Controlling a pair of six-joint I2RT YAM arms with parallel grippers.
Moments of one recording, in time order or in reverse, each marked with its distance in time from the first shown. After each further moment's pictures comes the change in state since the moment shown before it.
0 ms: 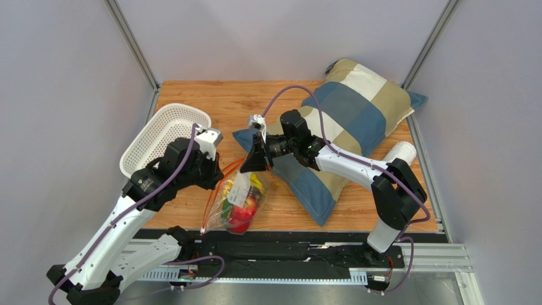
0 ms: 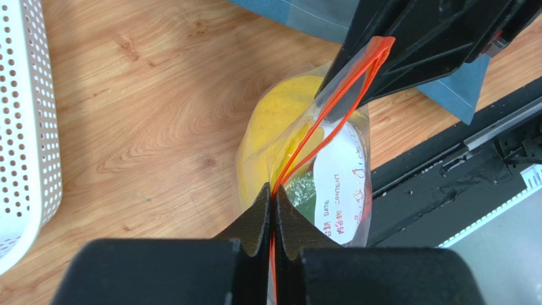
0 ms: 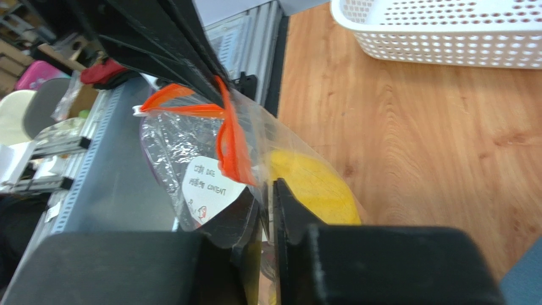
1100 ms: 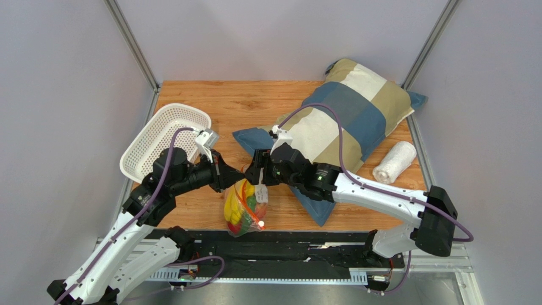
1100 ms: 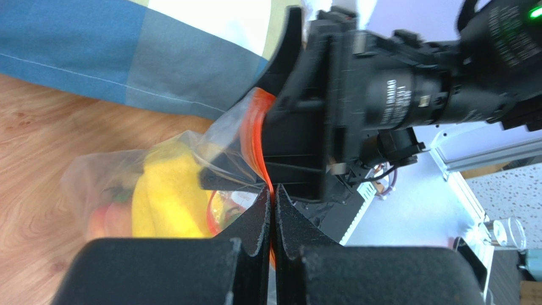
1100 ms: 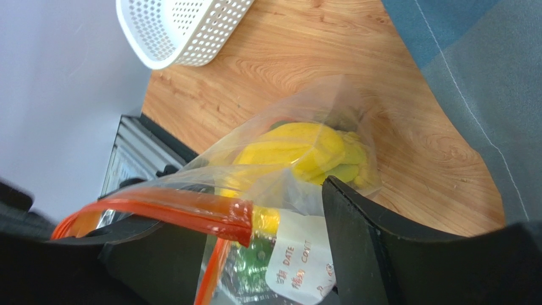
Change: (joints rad) left arm 0.022 -0.158 -0.208 0.444 0.362 -0.239; right arm 0.319 -0.325 -0.082 -0.481 1.186 0.615
